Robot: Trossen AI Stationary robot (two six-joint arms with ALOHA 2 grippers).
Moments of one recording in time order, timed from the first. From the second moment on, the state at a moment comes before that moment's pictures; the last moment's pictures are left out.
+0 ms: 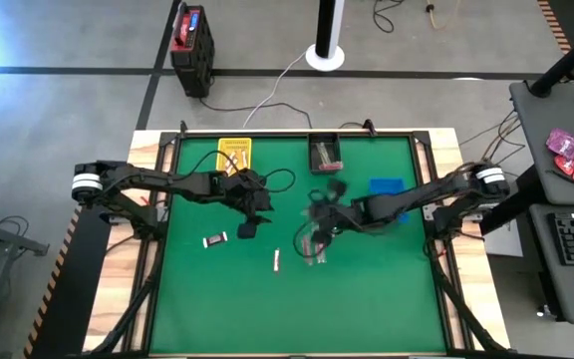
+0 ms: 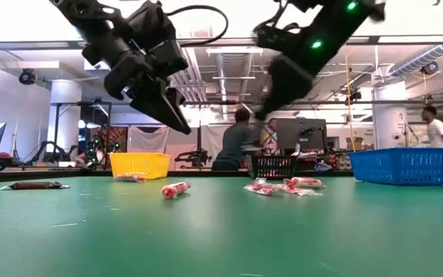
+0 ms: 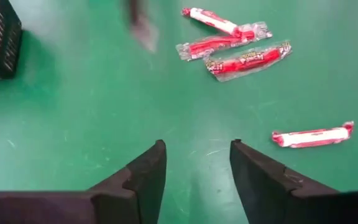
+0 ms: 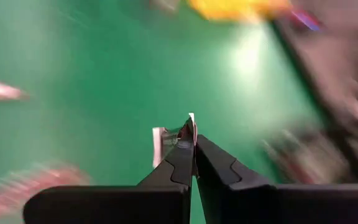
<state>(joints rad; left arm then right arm) 0.17 1.48 0.80 -0.14 0.21 0.25 0.11 1.61 1.02 -0.33 0.57 0.12</state>
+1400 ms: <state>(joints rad) 0.07 1.48 0.79 -0.24 0.31 0.09 0.17 1.52 1.06 -0.77 0.58 0.53</state>
